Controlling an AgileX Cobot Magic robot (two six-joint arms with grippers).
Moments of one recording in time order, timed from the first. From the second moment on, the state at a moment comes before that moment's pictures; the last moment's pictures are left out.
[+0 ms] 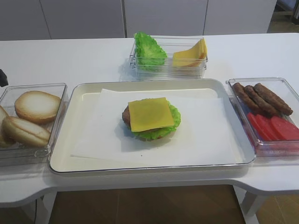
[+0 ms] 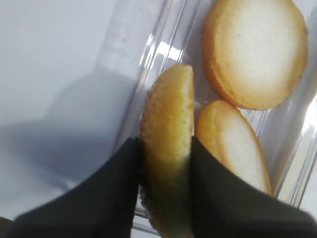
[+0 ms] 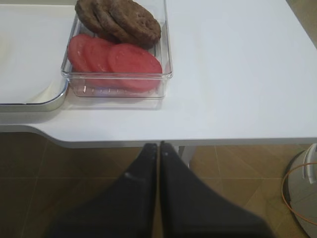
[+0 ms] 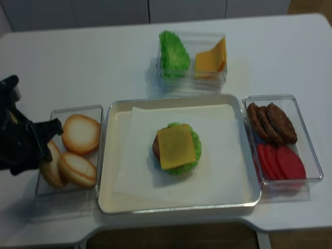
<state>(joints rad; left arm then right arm) -0.06 1.30 -0.92 0.10 0.90 -0.63 0.00 -0.02 -0.47 0.01 1.15 -0.04</state>
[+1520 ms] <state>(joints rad) -0.06 1.08 -0.97 0.11 1.02 -0.45 0.00 -0.02 -0.47 0.01 1.15 -0.04</state>
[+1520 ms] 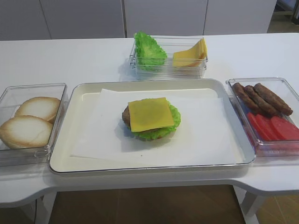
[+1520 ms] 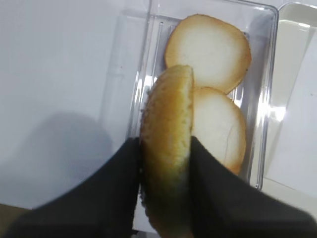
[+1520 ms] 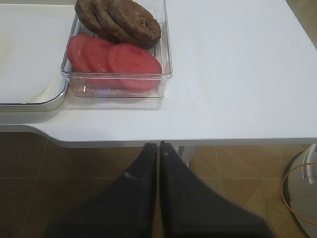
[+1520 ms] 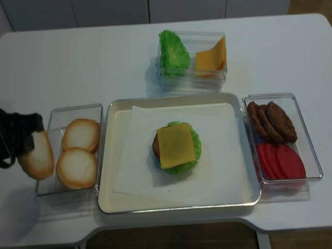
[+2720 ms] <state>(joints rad) -0.57 1.36 -1.18 0.46 1.03 -0.51 0.00 -0.02 -0.47 0.01 1.15 -0.04</state>
